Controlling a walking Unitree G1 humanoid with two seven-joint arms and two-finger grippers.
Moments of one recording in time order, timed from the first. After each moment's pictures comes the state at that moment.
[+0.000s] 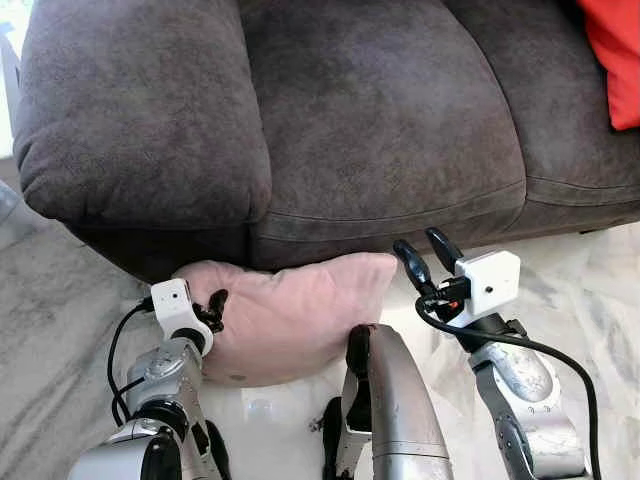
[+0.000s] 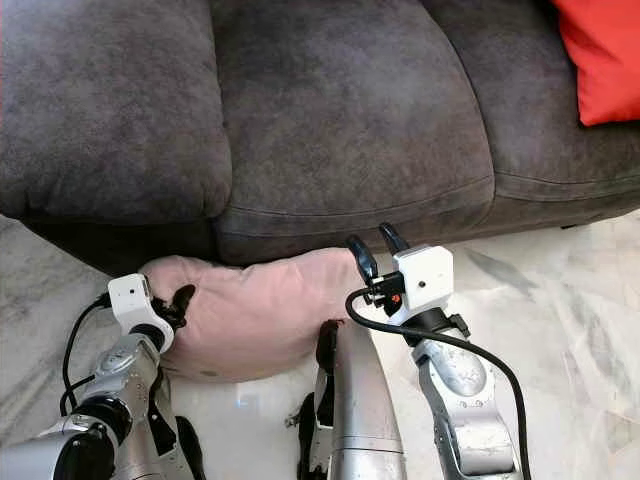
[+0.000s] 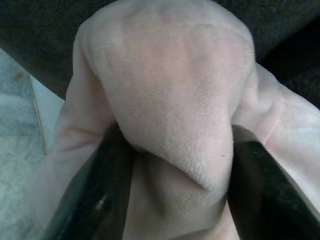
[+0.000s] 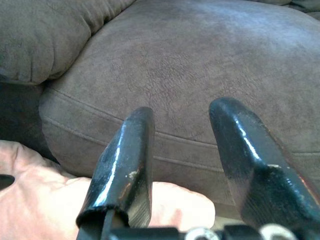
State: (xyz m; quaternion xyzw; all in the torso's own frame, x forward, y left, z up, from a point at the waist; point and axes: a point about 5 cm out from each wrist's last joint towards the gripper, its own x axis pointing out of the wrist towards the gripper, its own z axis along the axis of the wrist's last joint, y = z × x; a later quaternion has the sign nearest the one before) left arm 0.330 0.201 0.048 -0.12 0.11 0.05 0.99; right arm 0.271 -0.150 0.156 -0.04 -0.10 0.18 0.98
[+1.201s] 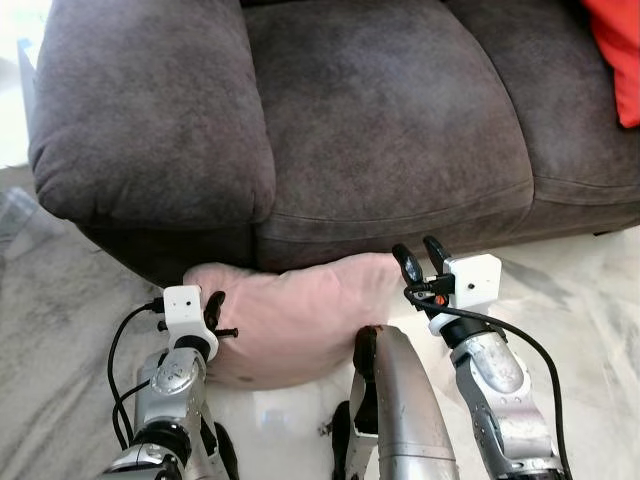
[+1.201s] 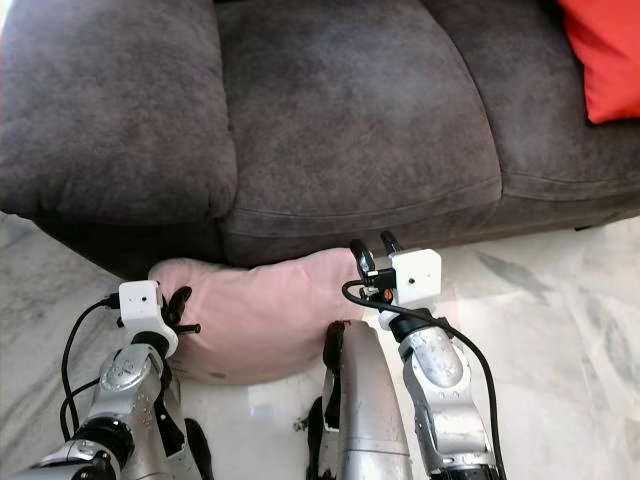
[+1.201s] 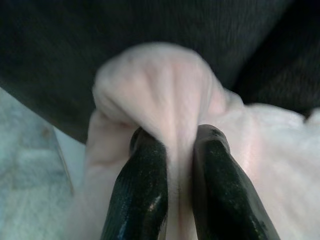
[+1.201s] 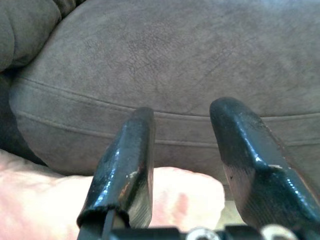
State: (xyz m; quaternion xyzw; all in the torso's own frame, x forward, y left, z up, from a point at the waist) left arm 0.318 0.189 0.051 -0.03 0.04 0.02 1.00; right arm 0.291 -0.146 0.125 -0.01 -0.07 0.13 0.99
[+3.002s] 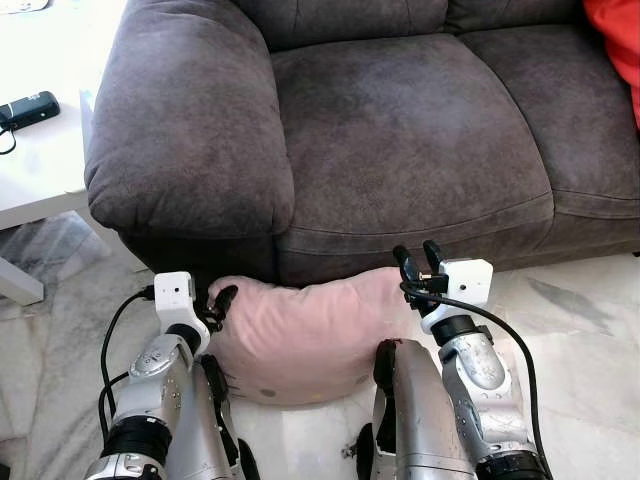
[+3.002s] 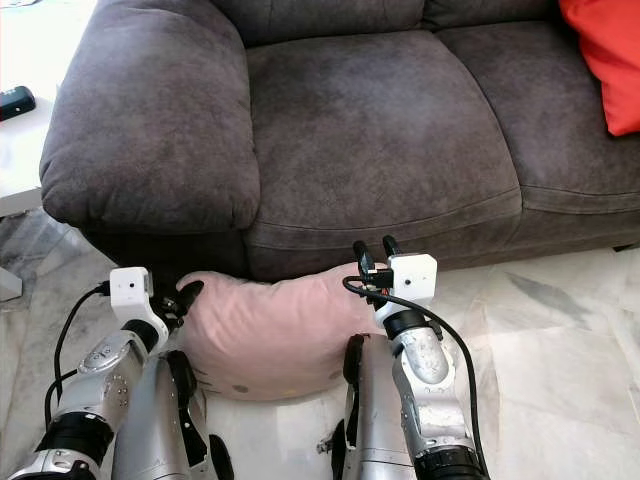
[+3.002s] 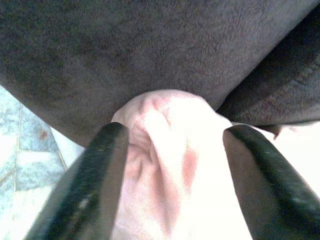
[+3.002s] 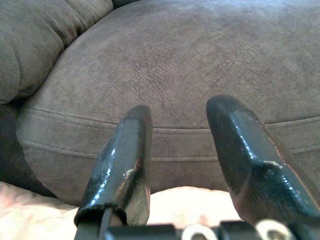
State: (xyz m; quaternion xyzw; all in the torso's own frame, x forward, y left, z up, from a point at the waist) left arm 0.320 0.203 0.068 -0.09 0.12 -0.05 0.99; right arm 0.304 -0.146 0.108 0.01 -0.07 0.10 0.99
